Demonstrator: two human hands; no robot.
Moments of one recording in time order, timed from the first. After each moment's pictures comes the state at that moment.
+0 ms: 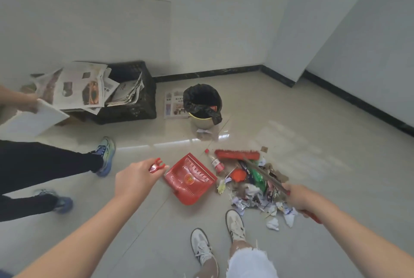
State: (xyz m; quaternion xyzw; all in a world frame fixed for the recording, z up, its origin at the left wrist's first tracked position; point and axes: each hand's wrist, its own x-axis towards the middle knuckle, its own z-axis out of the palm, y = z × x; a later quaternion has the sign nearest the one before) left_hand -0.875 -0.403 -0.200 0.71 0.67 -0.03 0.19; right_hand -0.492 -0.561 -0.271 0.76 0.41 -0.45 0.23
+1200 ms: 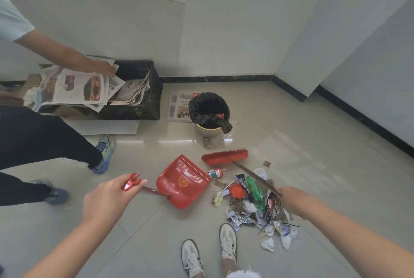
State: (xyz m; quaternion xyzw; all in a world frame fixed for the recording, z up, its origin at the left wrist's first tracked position) left_hand -0.893 -0.389 -0.190 0.63 0.75 -0.04 0.18; right_hand -0.478 -0.475 -0.274 0.71 0.48 -0.41 0.31
